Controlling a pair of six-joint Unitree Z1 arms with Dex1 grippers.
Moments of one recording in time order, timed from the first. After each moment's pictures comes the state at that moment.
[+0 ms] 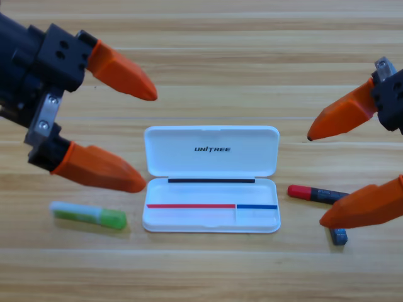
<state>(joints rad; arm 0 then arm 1) -0.82 1.37 -1.25 0.69 -0.42 0.60 0.92 1.43 -1.25 0.71 0.37 -0.47</state>
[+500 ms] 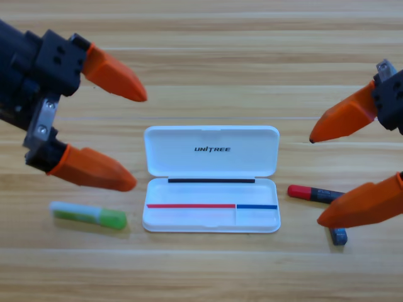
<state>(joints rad) -0.82 1.36 -1.25 0.71 -0.36 0.61 0.92 1.43 -1.25 0.71 0.37 -0.41</state>
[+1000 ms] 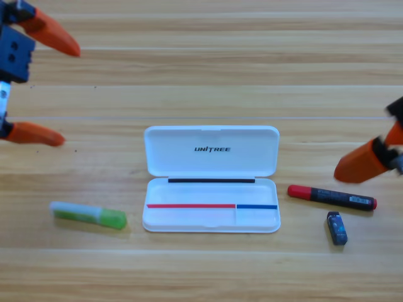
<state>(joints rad) -0.82 1.32 -1.25 0.79 0.07 0.95 0.89 1.48 -1.17 0.73 -0.04 0.21</state>
